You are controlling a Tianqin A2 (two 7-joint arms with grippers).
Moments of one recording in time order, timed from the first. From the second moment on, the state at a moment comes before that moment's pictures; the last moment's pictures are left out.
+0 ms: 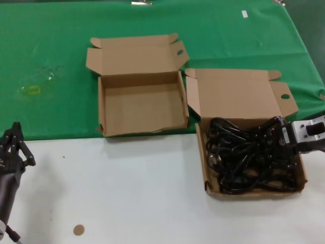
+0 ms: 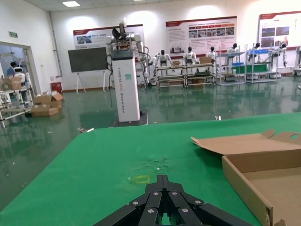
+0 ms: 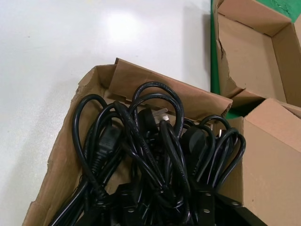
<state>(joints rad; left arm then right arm) 0.00 -0.30 1.60 -1.60 -1.80 0.00 0.00 0.84 0.77 -2.08 1.05 1.41 -1.15 -0.36</state>
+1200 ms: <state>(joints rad) 0.00 -0.30 1.60 -1.60 -1.80 0.00 0.00 0.86 0.83 -2.06 1.19 1.39 -1.22 -0.21</state>
